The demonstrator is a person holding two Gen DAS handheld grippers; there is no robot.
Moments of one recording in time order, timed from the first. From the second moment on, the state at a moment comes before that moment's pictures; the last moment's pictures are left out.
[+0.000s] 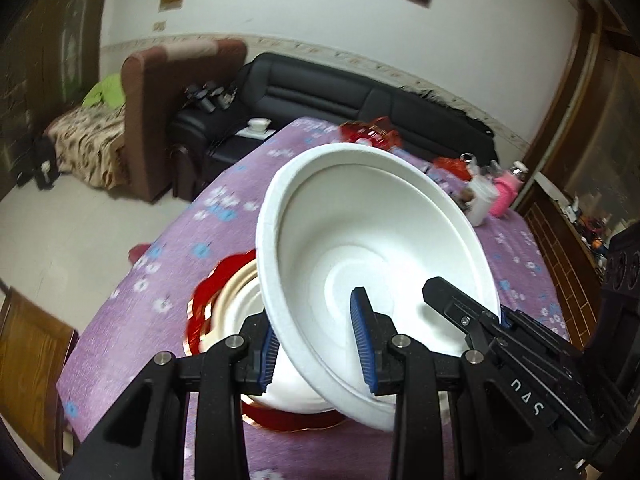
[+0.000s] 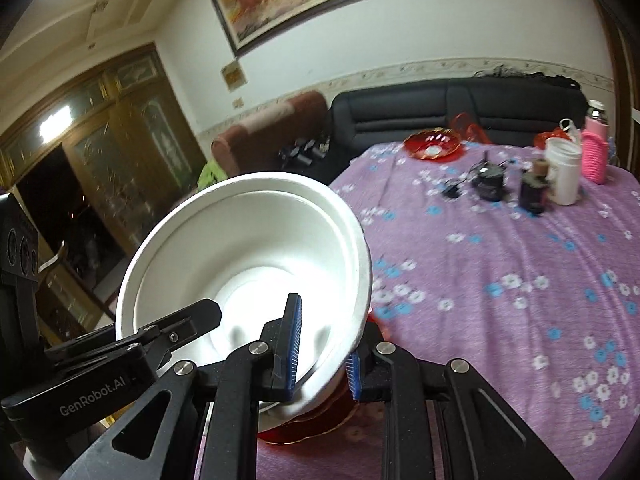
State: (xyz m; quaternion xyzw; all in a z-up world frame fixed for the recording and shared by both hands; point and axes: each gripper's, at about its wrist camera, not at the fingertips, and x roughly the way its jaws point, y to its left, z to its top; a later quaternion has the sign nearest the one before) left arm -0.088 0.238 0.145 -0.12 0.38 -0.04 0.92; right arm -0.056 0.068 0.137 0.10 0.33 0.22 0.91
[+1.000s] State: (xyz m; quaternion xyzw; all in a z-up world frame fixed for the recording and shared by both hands) left arm -0.091 0.273 0.105 -0.13 0.40 0.02 0.91; right arm -0.049 0.113 0.094 0.06 0.37 0.19 0.91
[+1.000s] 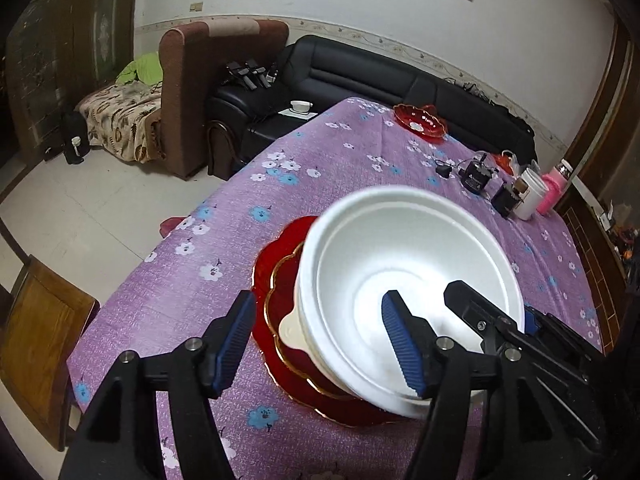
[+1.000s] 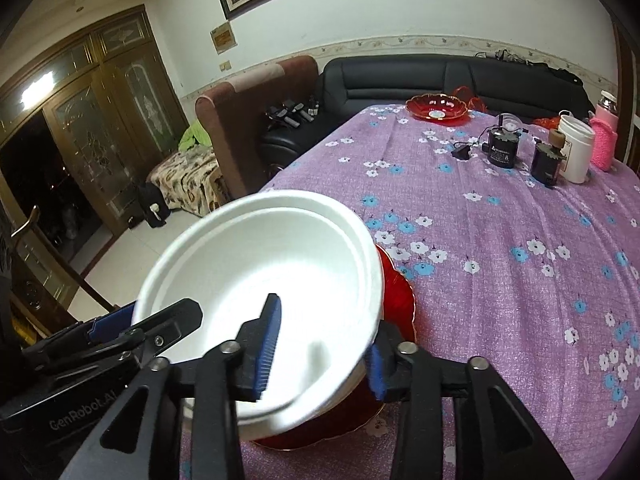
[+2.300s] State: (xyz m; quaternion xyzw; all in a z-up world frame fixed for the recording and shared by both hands) left arm -0.145 0.230 0.121 -0.03 0.31 0.10 0.94; right arm -0.152 0.055 0.112 0.09 0.26 0.10 0.96
